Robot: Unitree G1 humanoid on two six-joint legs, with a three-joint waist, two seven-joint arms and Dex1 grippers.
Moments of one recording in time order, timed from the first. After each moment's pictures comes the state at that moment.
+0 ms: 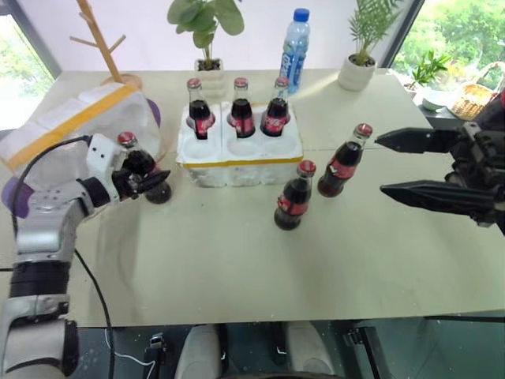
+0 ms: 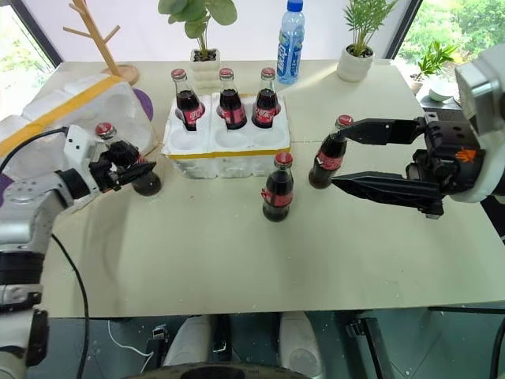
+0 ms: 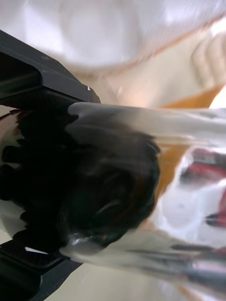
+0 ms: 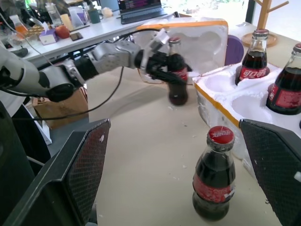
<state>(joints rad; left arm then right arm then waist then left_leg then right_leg) -0.38 0.81 0.19 0.12 -0.46 0.46 -0.97 -0.43 -1.14 -0.54 -0.39 1.25 1.04 1.02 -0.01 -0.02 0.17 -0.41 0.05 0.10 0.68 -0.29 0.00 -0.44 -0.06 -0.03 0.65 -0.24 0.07</state>
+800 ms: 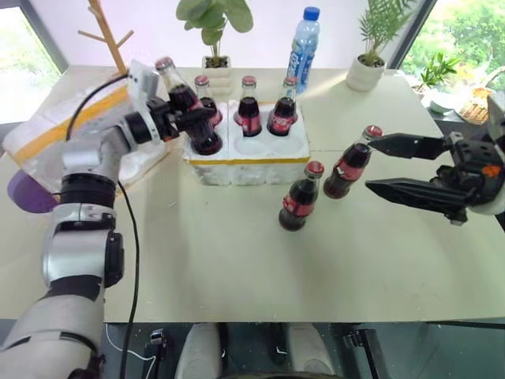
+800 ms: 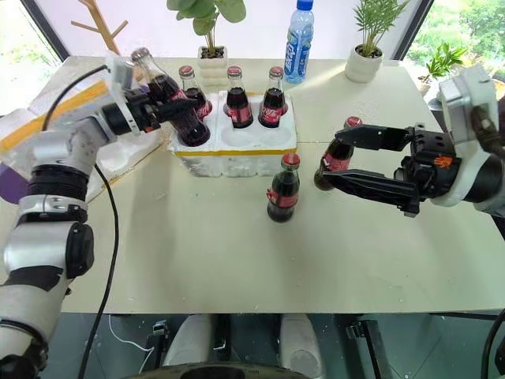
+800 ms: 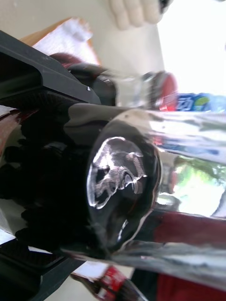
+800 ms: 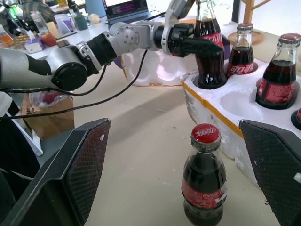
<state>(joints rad) -1.06 0.54 0.04 0.77 -0.35 0.32 -1.06 -0.34 -1.07 -0.52 -0.43 1.24 0.98 0.91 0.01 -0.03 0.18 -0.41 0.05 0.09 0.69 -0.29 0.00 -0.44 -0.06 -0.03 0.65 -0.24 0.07</state>
